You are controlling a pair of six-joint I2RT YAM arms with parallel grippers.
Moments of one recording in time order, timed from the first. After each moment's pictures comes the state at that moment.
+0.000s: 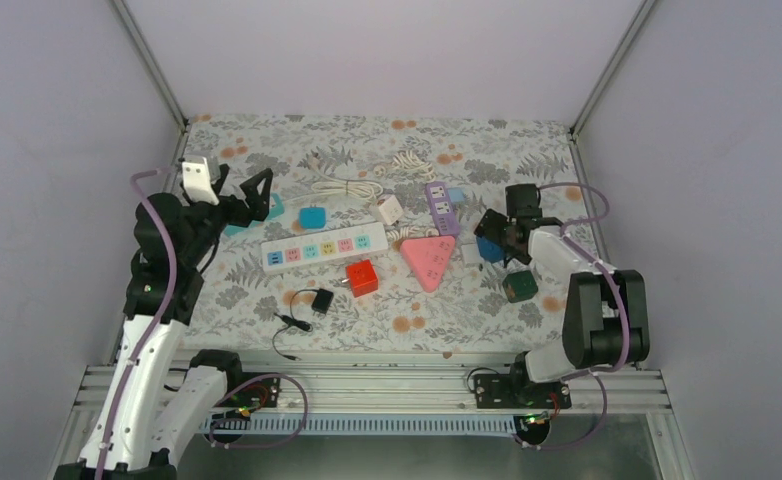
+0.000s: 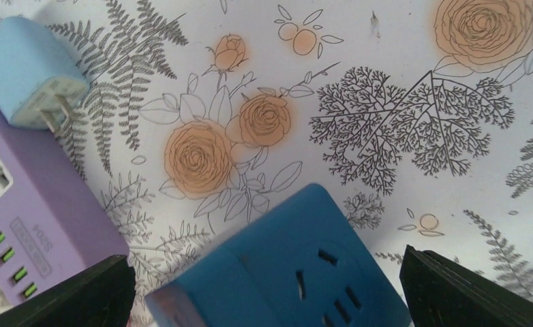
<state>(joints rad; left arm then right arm) -0.09 0.71 0.86 -0.22 0.26 -0.29 0.09 1.49 0.84 -0.41 0.06 0.60</state>
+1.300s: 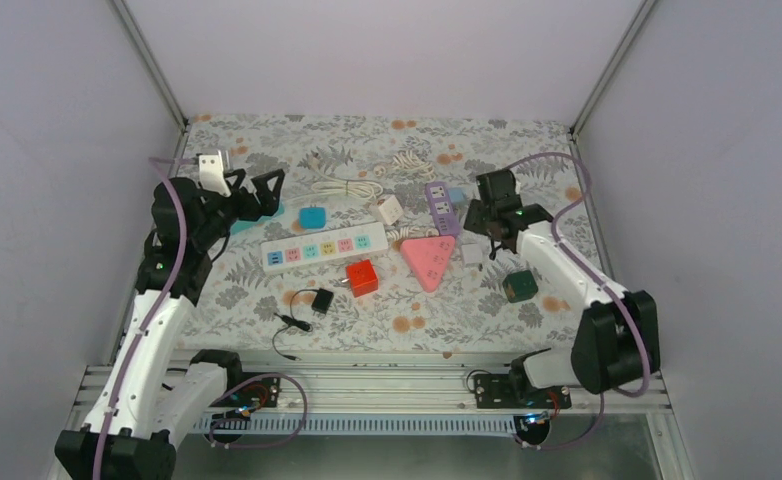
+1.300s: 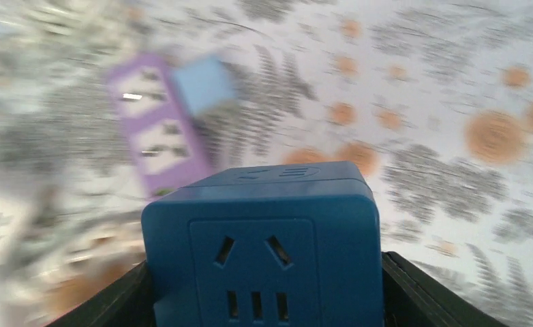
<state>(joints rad) -0.09 0.84 0.86 -0.22 0.32 -0.36 0.33 1.39 0.99 -0.60 0.31 0.50</state>
